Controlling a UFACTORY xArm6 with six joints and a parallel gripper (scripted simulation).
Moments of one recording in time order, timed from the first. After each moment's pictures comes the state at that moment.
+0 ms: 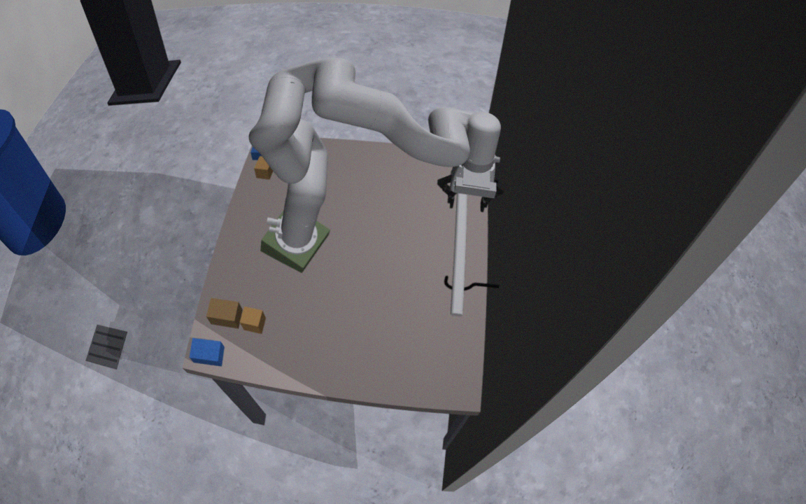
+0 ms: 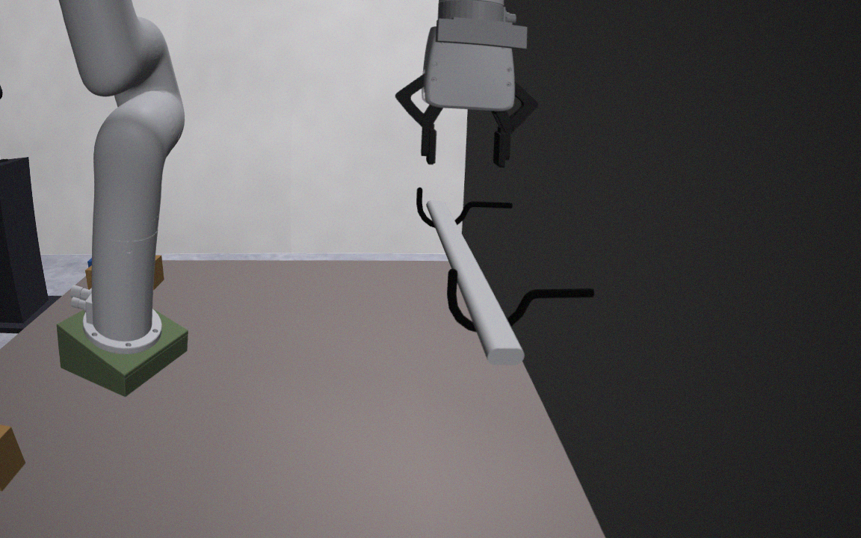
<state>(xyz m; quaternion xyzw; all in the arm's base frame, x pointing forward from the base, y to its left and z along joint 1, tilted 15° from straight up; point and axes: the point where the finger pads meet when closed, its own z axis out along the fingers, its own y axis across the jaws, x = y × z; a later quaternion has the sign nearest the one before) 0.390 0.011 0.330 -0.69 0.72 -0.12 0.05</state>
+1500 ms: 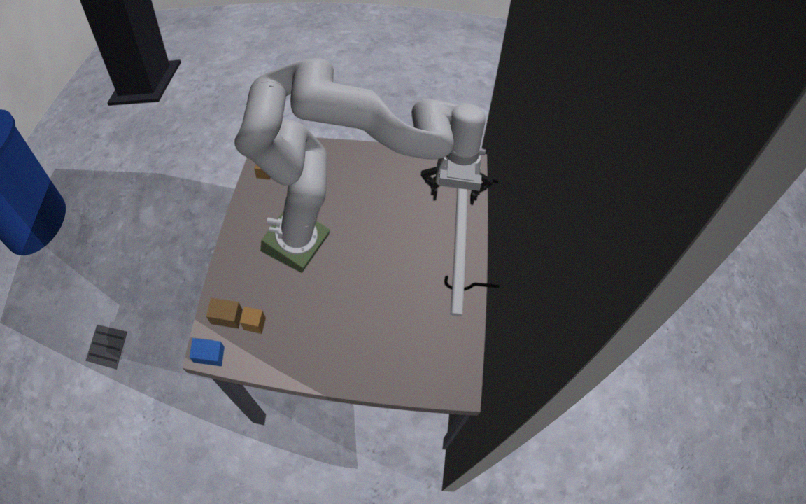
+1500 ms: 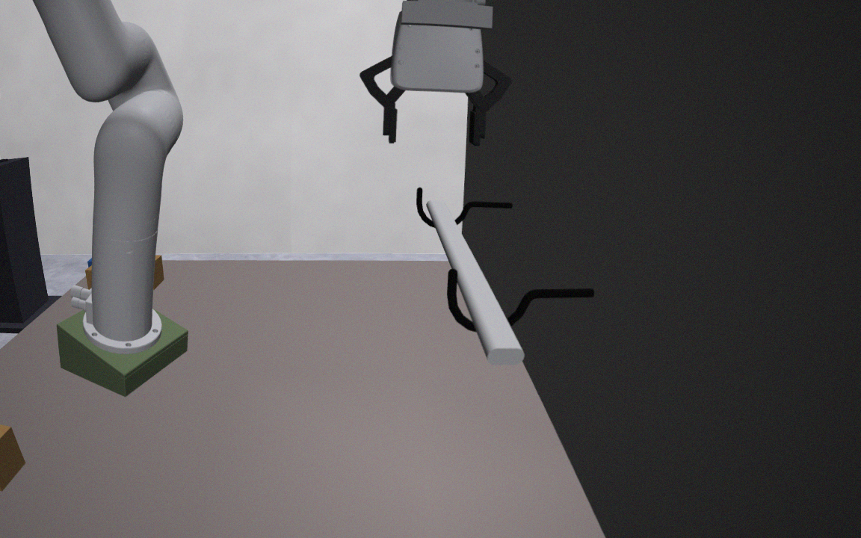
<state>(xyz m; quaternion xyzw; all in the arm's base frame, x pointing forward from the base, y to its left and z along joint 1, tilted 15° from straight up) 0.351 0.014 0.339 -0.69 0.72 -0.12 0.05</state>
